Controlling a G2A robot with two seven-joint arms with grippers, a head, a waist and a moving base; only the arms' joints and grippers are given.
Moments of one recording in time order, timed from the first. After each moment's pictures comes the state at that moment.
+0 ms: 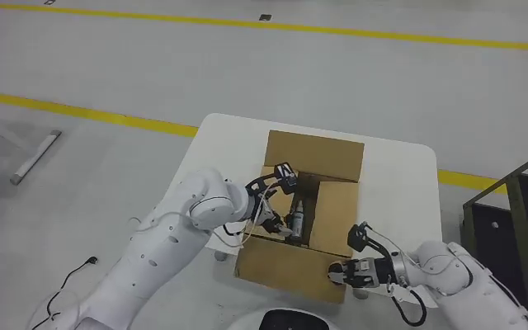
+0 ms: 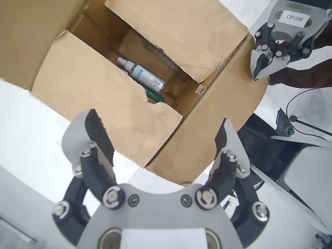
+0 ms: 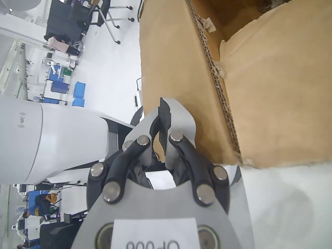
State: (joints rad) left arm 0.67 -1.24 -0.82 -1.60 0.69 -0.41 -1.23; right arm -1.35 -0.80 1.23 -1.61 -0.07 -0.73 1.09
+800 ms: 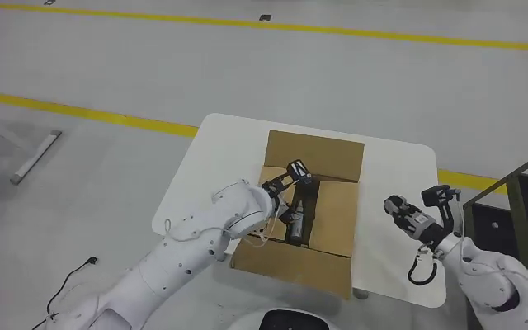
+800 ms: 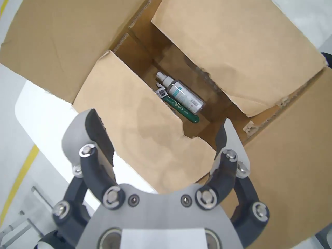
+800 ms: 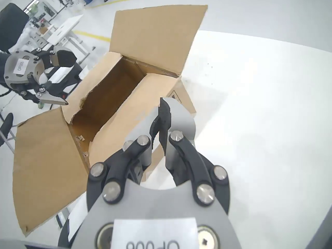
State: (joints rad) left arm 0.62 -1.32 -0.62 -1.49 1.03 -0.18 -1.00; right arm -1.62 -0.79 1.63 -1.75 -0.48 -0.35 0.30
